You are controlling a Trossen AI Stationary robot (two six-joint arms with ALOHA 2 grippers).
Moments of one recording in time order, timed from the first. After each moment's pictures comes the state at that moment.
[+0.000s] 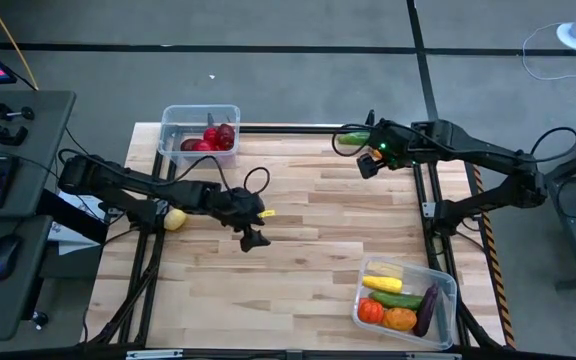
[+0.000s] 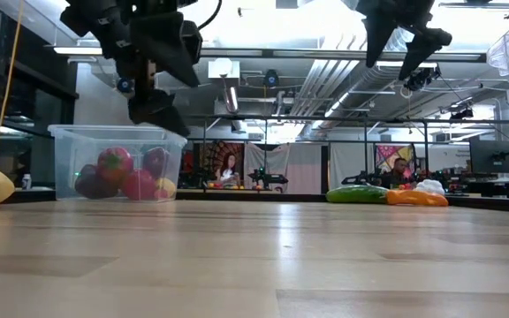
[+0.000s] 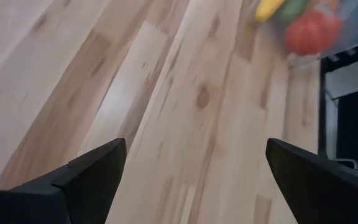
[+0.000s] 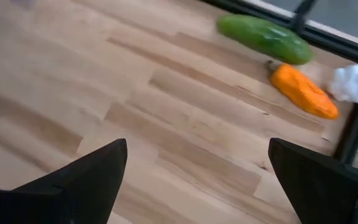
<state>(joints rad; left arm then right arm) -0.07 1.39 0.81 -0.23 0.12 -0.59 -0.28 1.25 1.39 -1.29 0.27 0.78</state>
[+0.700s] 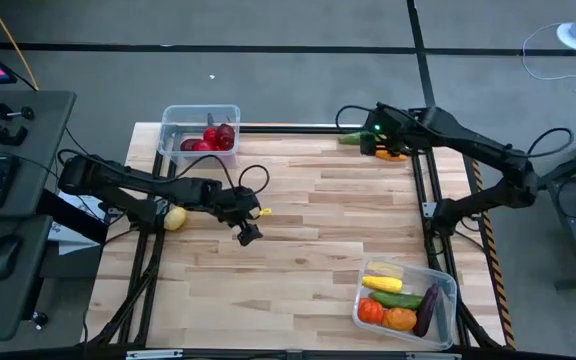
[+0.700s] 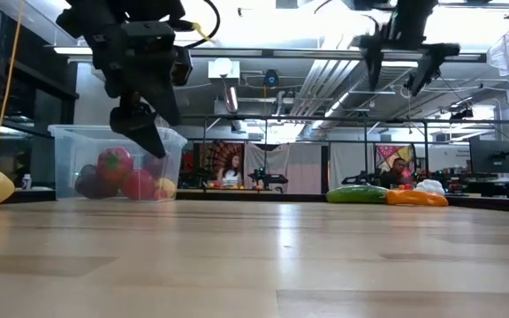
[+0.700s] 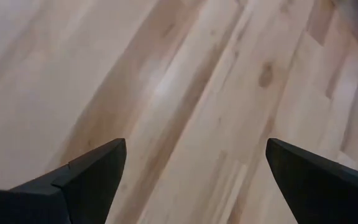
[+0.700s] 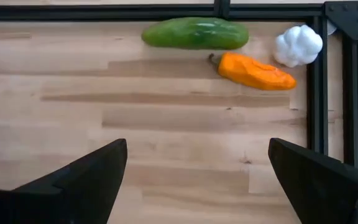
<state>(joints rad) -0.03 1.39 0.81 -0.40 0.05 -0.62 -0.48 1.32 1.39 -1.33 0.30 1.02</state>
